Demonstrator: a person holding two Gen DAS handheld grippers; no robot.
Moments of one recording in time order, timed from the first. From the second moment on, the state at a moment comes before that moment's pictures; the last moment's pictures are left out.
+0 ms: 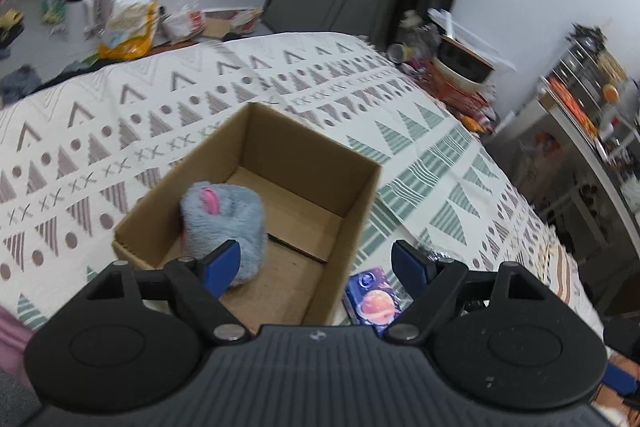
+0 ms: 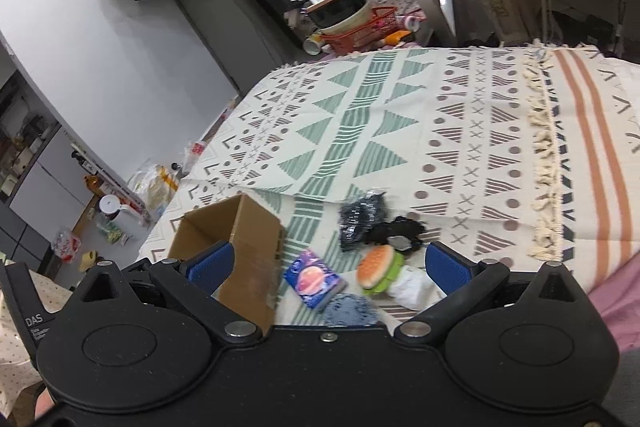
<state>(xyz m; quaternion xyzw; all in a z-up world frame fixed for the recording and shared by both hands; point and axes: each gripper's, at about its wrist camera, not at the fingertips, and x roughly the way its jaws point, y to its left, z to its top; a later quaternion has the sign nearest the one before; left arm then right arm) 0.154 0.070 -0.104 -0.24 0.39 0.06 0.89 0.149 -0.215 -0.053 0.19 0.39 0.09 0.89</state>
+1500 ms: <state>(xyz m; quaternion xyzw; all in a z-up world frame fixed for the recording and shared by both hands) 0.181 -0.049 -0.176 -0.14 0.50 -0.05 0.85 0.202 -0.260 -0.162 0.27 0.51 0.04 0.82</state>
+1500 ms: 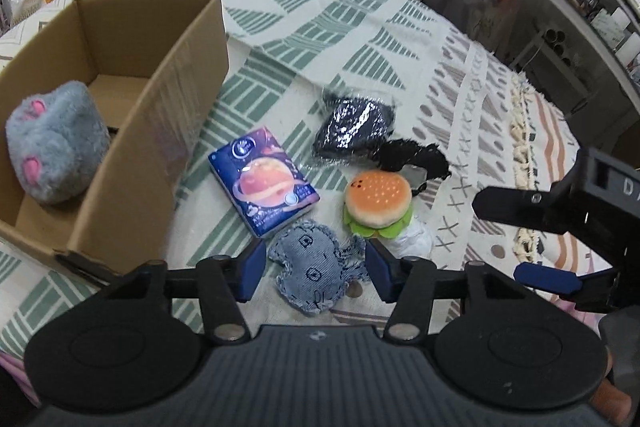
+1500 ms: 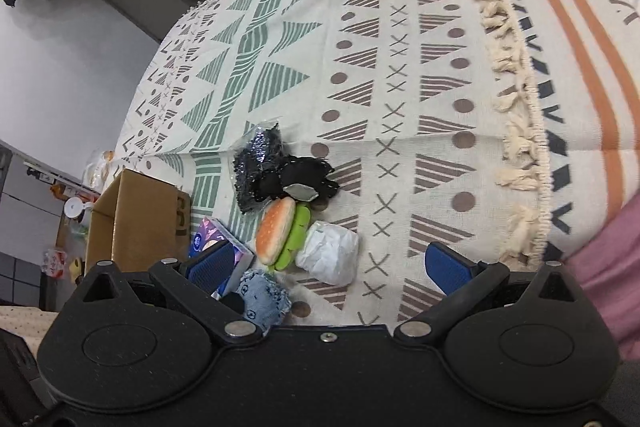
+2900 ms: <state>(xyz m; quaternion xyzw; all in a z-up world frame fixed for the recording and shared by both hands) 0.187 -0.059 -0.172 -0.16 0.49 -0.06 0.85 0.216 -0.259 -0.196 0.30 0.53 0.04 0.79</state>
